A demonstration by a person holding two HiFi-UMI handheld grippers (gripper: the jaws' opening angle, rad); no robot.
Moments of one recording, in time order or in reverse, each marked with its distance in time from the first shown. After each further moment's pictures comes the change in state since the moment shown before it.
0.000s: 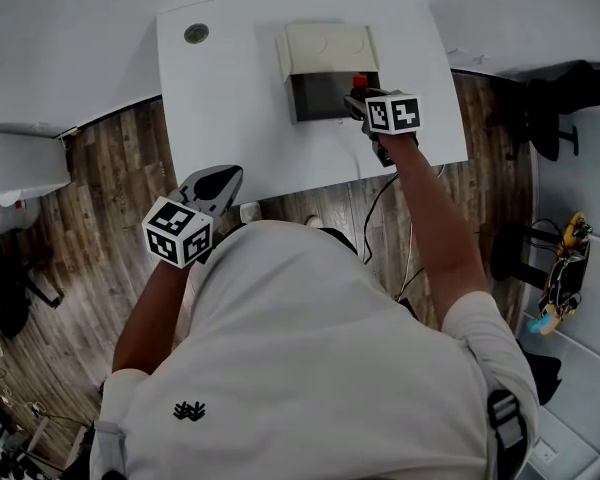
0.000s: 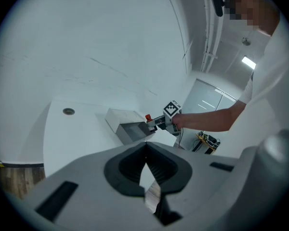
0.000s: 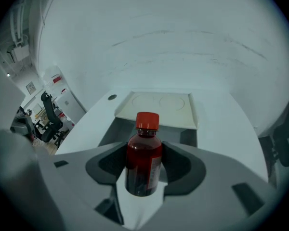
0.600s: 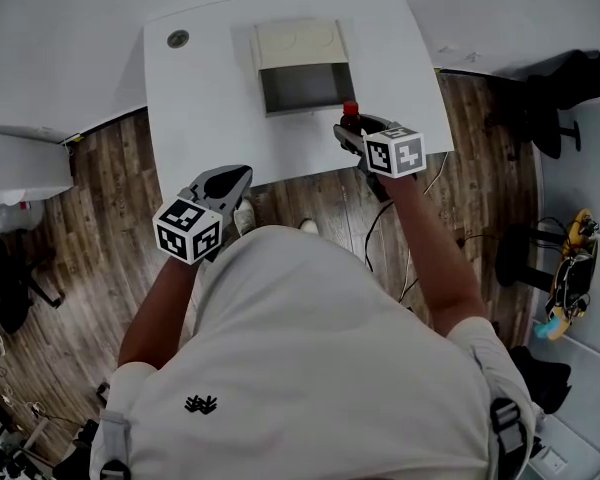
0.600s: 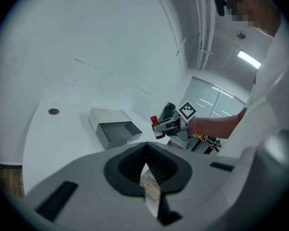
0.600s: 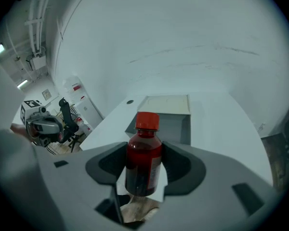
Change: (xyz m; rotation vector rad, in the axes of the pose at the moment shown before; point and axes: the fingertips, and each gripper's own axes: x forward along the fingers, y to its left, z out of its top) left arm 0.041 -0.072 -0.003 0.042 -0.012 -0.004; right arm -0.090 0.031 -0.057 -0.012 -0.116 0.151
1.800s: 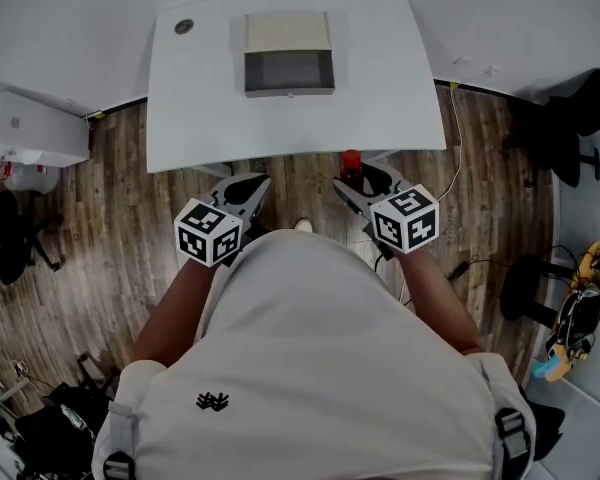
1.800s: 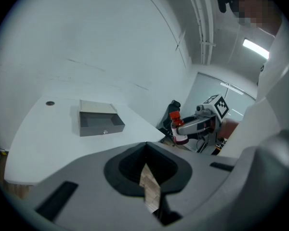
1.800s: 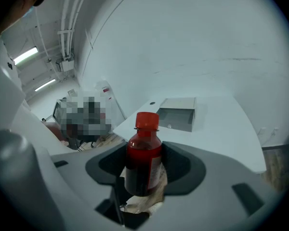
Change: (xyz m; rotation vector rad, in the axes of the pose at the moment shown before) left arm 0.047 -0.111 -0.037 -0.012 -0.003 0.116; right arm -0.136 0.050 -0.081 -0.116 -0.092 0.215
